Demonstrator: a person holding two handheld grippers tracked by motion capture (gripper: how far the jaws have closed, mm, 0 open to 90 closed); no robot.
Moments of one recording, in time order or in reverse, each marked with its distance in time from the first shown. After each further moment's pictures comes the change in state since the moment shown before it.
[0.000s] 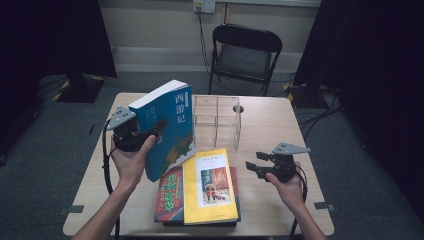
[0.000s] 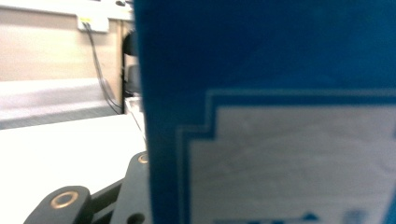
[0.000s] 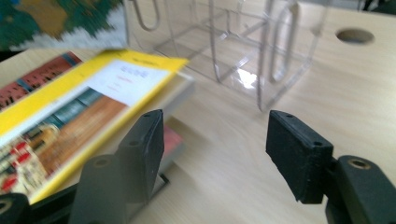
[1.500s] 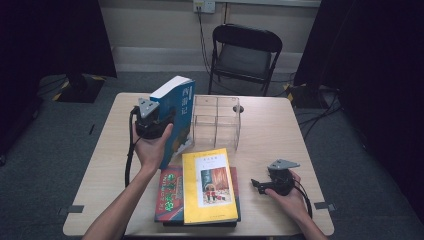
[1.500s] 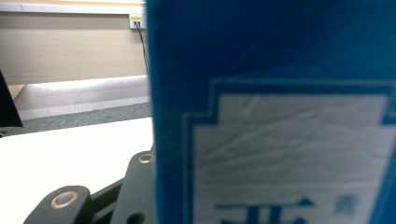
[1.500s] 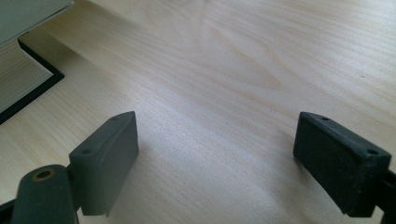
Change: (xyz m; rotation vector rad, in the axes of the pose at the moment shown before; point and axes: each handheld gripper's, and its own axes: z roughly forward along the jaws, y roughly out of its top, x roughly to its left) left arm -0.008 -0.005 0.070 0.039 0.217 0.021; right arm -0.025 -0.072 0.029 0.208 -0.183 -0.048
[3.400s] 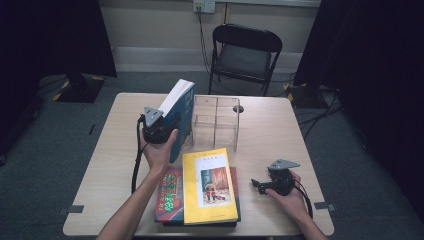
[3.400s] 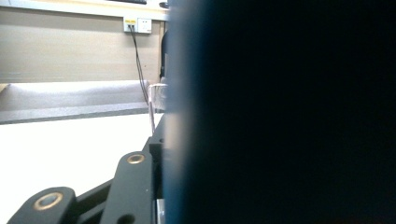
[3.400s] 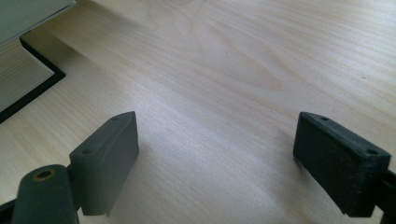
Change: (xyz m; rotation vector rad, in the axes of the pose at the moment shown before) left arm 0.005 -0.039 0.026 -0.063 -0.035 -0.032; right arm -0.001 0.000 0.000 -0.001 0.007 -0.006
